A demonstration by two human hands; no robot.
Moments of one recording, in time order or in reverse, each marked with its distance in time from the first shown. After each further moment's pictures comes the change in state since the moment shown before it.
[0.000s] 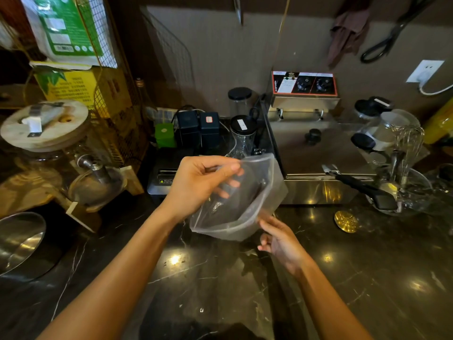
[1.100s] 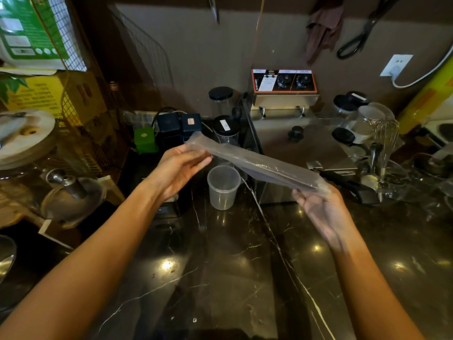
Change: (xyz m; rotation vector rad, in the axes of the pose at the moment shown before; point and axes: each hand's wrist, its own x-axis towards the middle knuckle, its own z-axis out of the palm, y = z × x) left_hand 0.075 -0.047 -0.029 -0.616 0.009 -0.409; right_hand -0.032 -0.115 -0.037 0.279 0.113 -0.415
